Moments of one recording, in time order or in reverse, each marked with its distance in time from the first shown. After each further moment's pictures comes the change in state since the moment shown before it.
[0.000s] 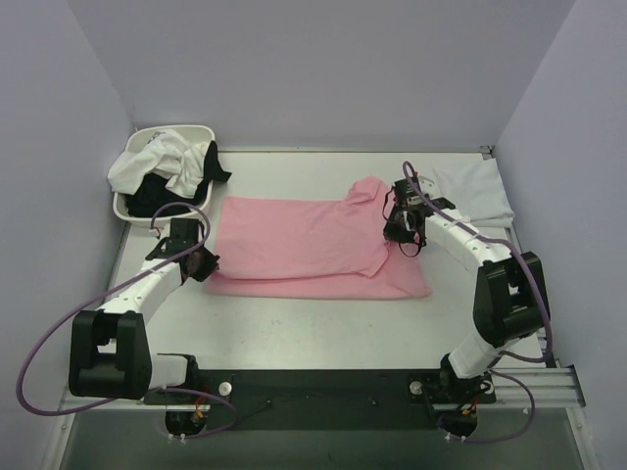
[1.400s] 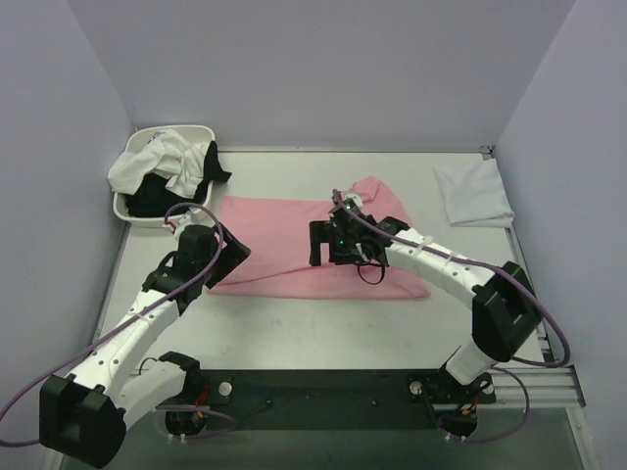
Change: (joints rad) left arm -0.263 -0.339 -0.010 -0.047 -0.045 -0.056; right arm 0.415 -0.052 0.037 0.016 -0.071 -0.096
